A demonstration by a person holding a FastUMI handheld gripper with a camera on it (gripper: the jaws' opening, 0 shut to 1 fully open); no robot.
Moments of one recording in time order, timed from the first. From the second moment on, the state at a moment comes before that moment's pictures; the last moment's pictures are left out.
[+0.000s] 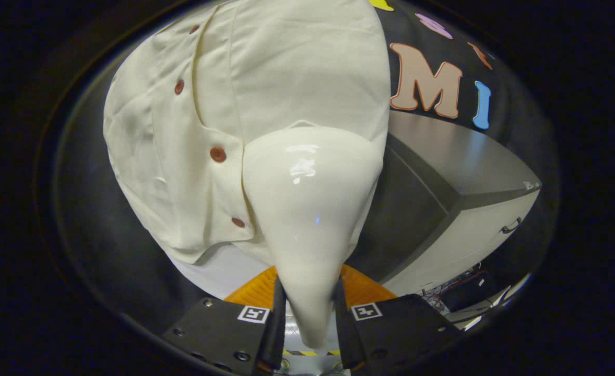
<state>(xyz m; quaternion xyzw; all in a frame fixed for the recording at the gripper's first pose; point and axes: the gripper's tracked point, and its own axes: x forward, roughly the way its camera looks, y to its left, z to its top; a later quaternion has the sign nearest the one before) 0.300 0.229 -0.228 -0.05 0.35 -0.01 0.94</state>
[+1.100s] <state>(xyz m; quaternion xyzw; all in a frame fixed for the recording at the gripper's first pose) 0.257 0.240 -0.188 -0.02 0.31 -0.01 0.95</state>
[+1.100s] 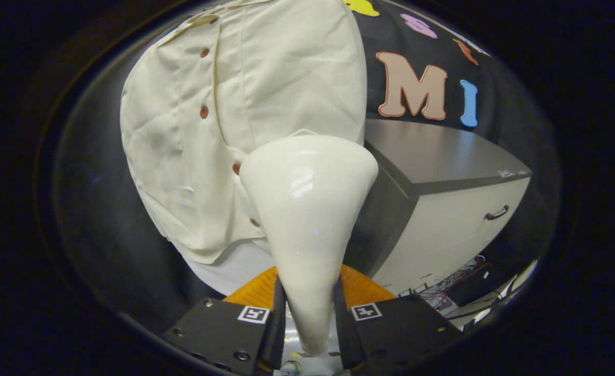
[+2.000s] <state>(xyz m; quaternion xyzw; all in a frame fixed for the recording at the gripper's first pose) 0.167 0.255 0.016 0.01 0.13 -0.01 0.99</state>
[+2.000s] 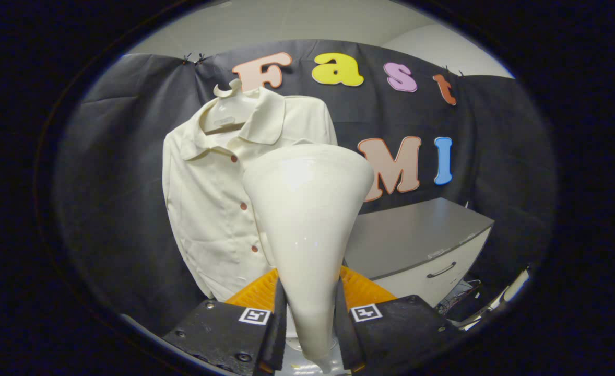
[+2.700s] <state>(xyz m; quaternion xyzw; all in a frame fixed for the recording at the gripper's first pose) 0.096 0.213 0.098 0.05 0.05 -0.03 1.00</state>
